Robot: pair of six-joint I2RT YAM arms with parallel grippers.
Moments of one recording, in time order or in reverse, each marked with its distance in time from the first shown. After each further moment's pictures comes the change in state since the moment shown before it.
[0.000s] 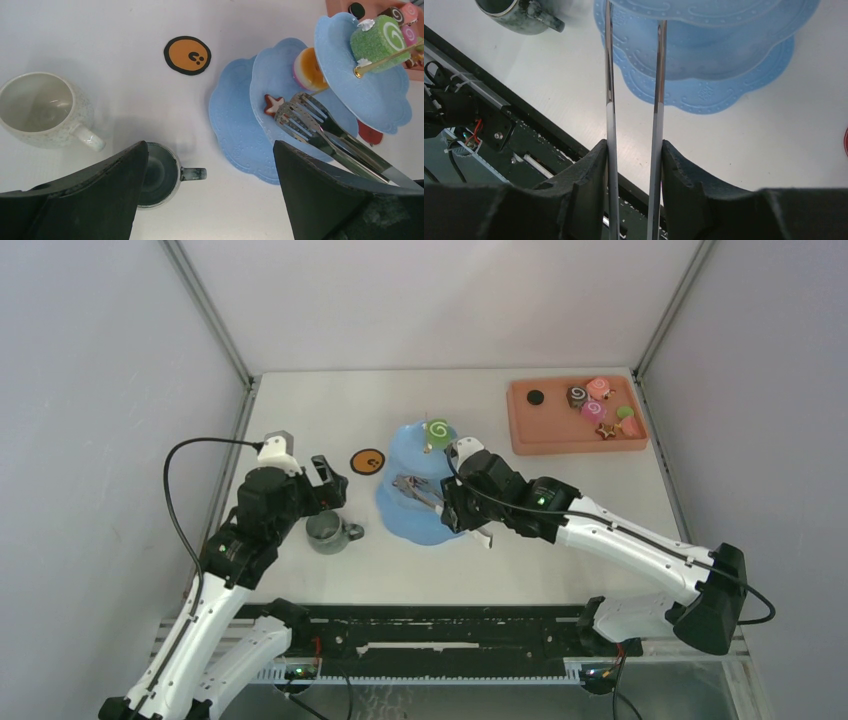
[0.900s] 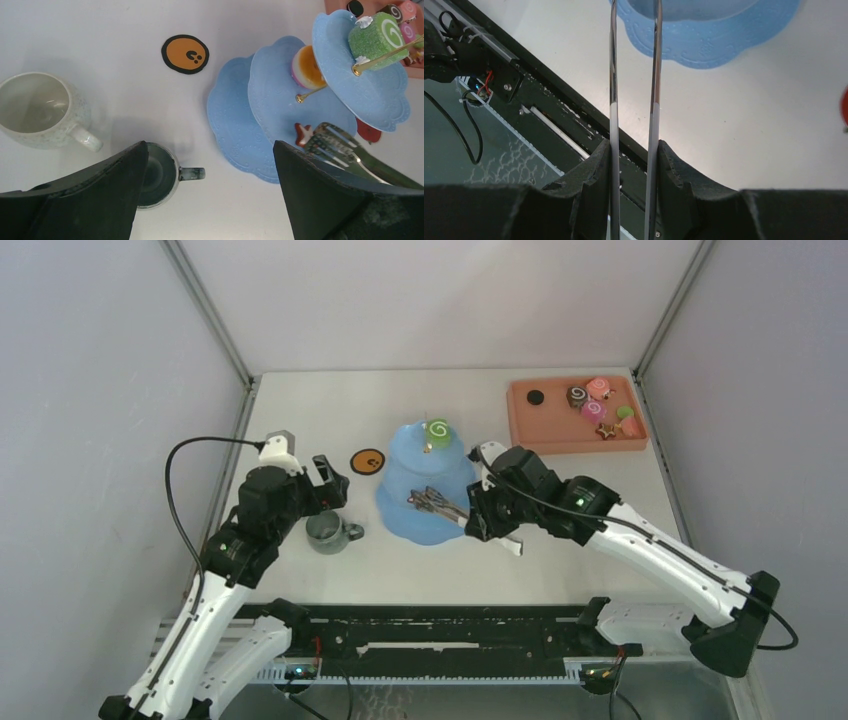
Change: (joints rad) left arm 0.000 0.006 0.000 0.003 0.011 0.000; right arm -0.093 -0.159 0.019 -0.218 -0.165 -0.066
